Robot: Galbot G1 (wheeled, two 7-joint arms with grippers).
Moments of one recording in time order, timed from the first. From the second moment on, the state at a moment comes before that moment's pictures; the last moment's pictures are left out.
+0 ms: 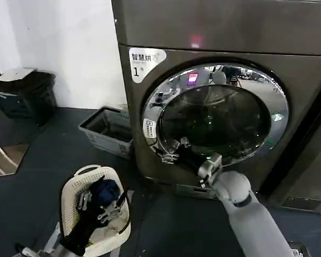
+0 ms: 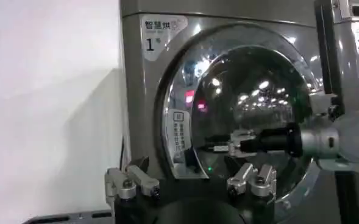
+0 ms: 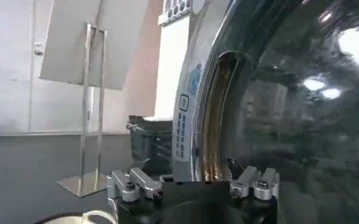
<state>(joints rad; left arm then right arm) 1.71 -1.37 -0.69 -2.26 -0.24 -0.13 0.43 -0.72 1.27 0.16 1.65 0.34 -0.20 -0.49</state>
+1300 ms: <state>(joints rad) 1.40 -1.05 -0.89 -1.96 -0.57 0.03 0.48 -0.86 1.07 0.28 1.79 0.46 -0.23 -1.20</state>
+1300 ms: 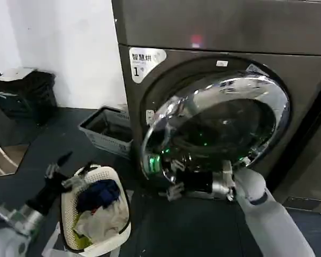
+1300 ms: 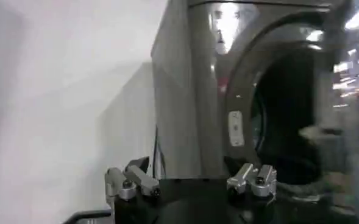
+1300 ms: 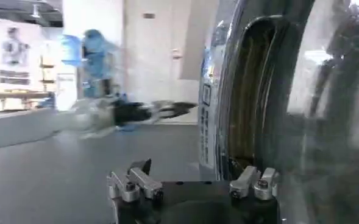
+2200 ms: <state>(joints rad) 0.99 -0.77 -0.34 -1.84 -0.78 0.05 0.54 -1.15 0.94 0.72 1.83 0.60 -0.12 -1.46</state>
